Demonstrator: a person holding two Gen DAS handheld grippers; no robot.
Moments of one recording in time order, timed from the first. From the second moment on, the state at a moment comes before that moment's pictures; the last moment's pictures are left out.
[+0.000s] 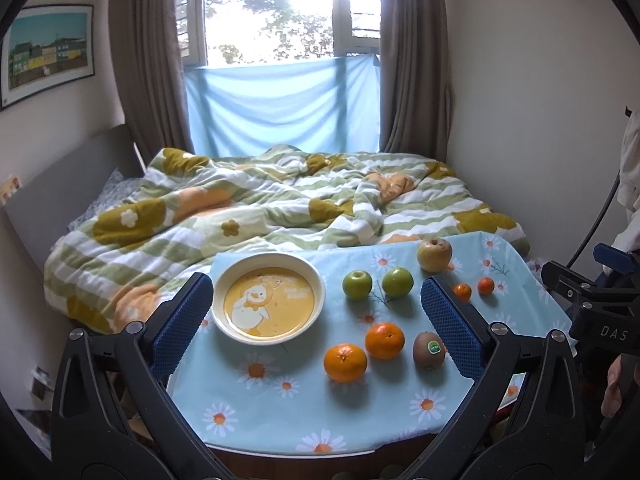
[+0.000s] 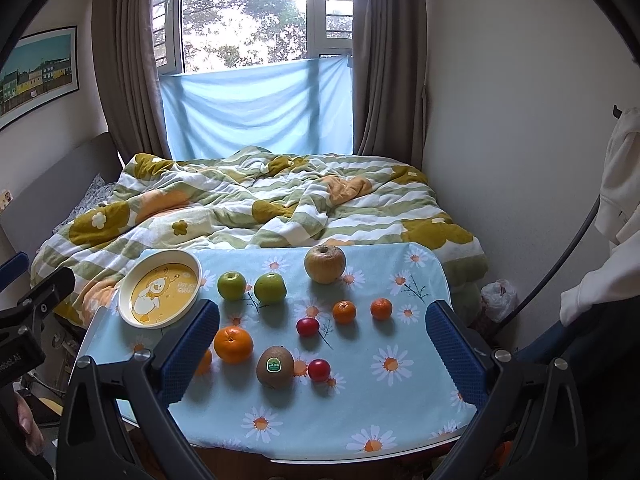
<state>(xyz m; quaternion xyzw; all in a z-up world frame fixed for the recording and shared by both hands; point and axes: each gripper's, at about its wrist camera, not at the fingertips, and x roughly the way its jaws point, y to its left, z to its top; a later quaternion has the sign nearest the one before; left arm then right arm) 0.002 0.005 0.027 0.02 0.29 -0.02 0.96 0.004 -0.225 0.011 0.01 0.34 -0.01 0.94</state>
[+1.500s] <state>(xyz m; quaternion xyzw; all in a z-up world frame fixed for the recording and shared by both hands) 0.093 -0.033 -0.220 -0.02 0.50 0.05 0.86 0.087 -0.258 -0.200 -0.12 0.52 0.19 0.82</state>
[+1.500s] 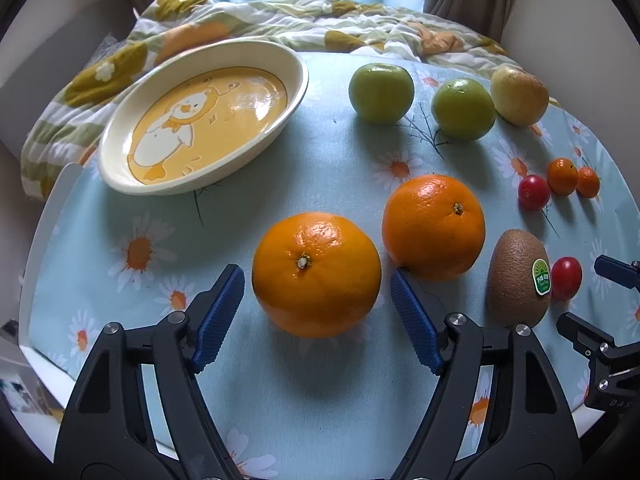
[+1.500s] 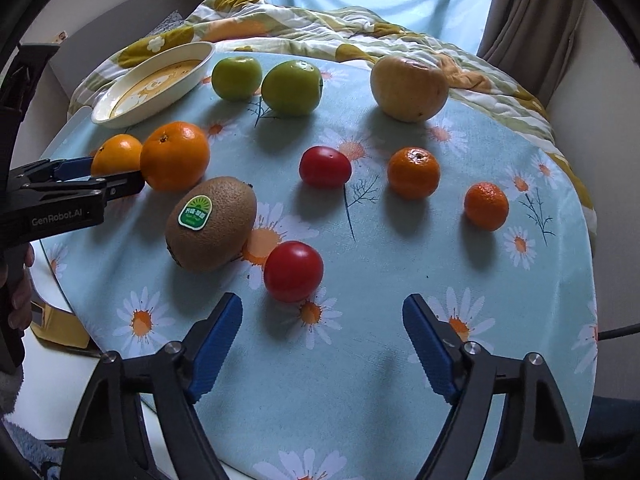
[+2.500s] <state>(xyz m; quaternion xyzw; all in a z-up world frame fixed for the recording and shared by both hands) 0.073 -0.033 -0.213 -0.03 0.50 0.06 0.86 0.100 -0.237 -0.194 -0.14 0.51 0.23 0.82</state>
